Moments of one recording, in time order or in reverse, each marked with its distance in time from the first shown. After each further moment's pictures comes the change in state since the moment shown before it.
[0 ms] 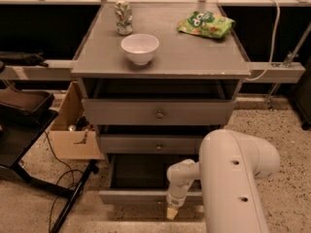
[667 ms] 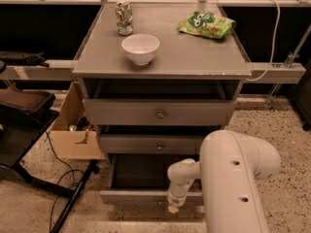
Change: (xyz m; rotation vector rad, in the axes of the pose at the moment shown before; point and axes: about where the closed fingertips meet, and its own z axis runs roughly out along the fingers) arm -0.002 -0.007 -0.004 0.000 0.000 0.000
